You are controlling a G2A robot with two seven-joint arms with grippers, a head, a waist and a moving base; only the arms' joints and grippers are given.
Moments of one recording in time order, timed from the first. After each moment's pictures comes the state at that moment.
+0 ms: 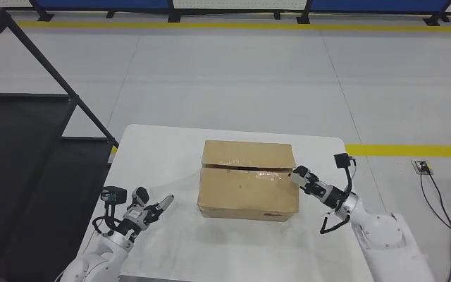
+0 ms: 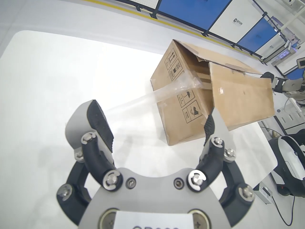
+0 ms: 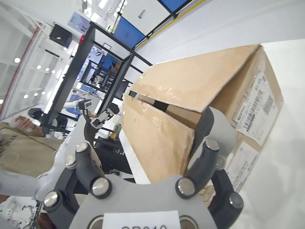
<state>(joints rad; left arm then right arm) 1.48 -1.16 -1.59 -1.80 0.79 -0.29 -0.23 -1.07 -1.15 1.48 -1.46 -0.03 -0.55 0.77</state>
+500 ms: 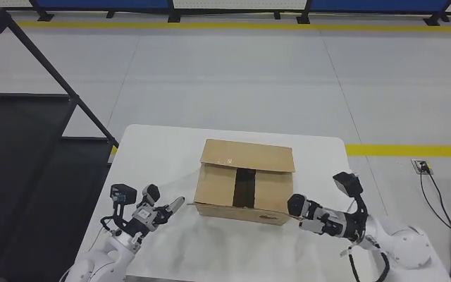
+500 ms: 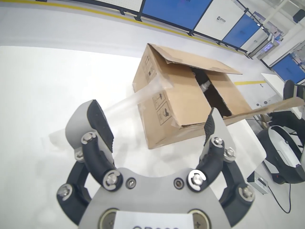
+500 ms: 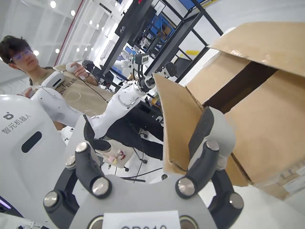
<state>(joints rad) 1.48 -1.16 -1.54 -1.86 0.81 -0.34 -0.23 -1.24 -1.08 1.55 -1.71 0.29 -0.65 1.17</state>
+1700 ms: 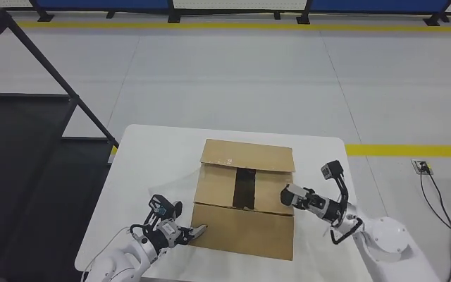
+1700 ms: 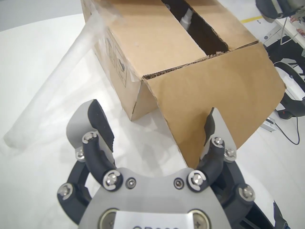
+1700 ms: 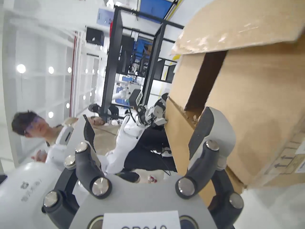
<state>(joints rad) 1.44 -1.15 -1.42 -1.77 1.01 -0.50 -0.34 -1.11 -1.06 1.37 -1.57 0.33 -0.20 0.85</state>
